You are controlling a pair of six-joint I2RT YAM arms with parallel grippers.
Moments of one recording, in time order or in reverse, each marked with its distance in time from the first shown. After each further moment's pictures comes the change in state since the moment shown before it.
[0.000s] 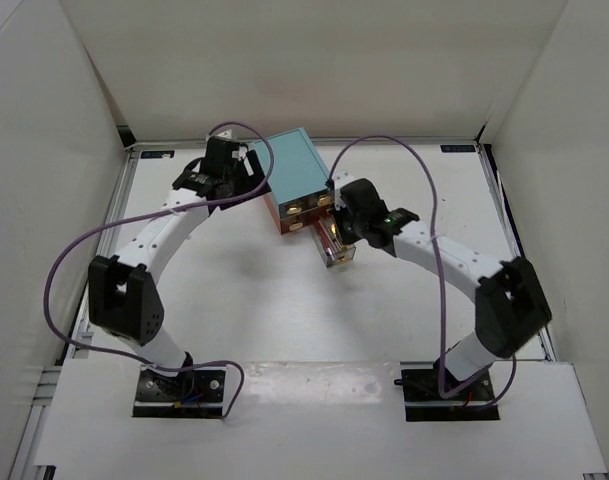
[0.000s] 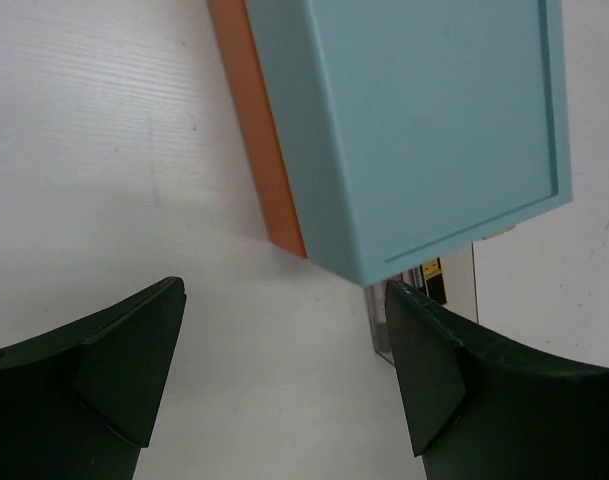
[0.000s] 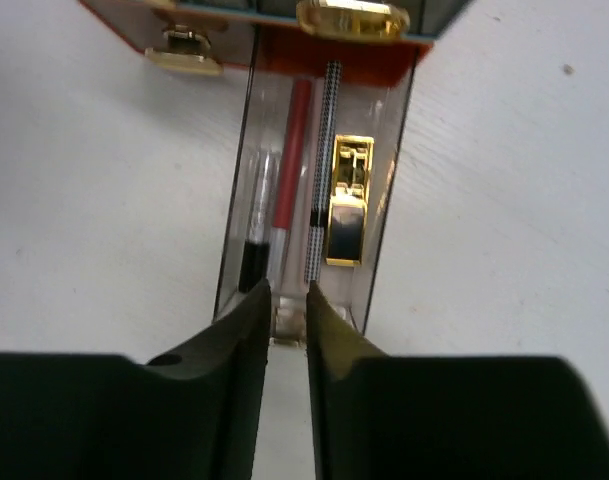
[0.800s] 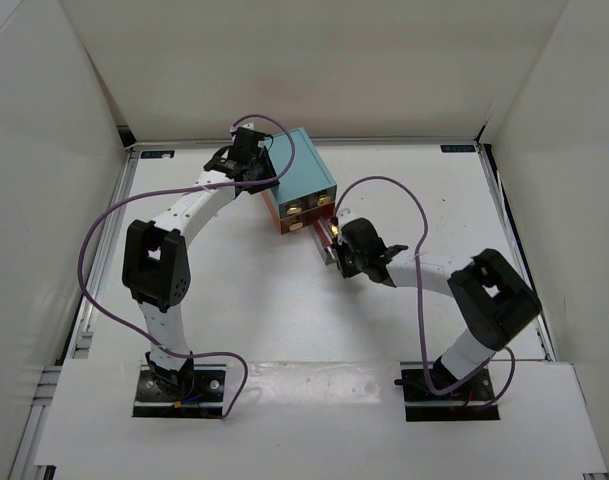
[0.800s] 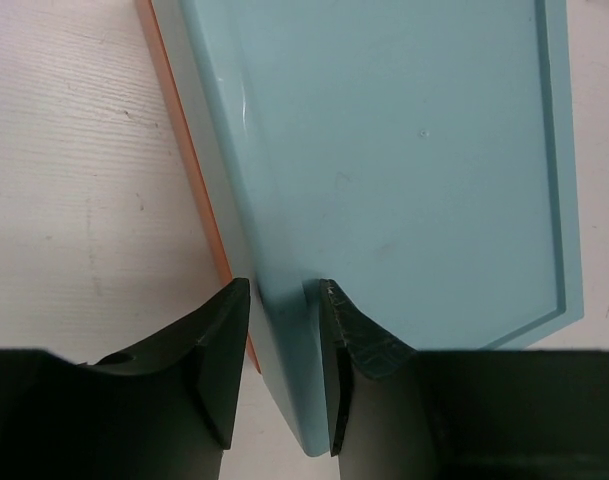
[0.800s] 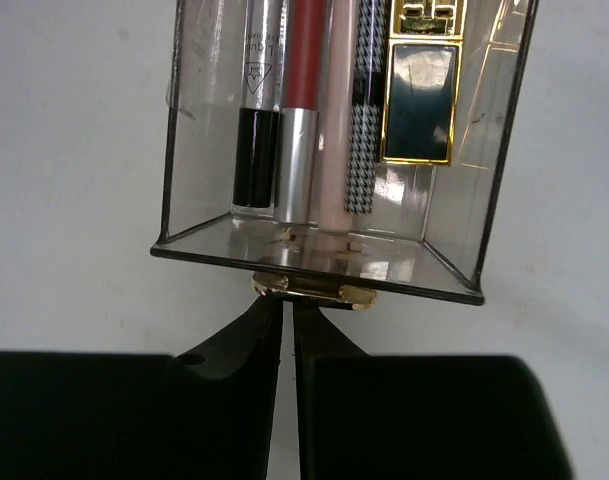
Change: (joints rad) left arm -0.046 0.332 0.242 0.063 -0.044 -0.014; right arm 0.024 -0.037 -0.416 0.340 -0.040 0.108
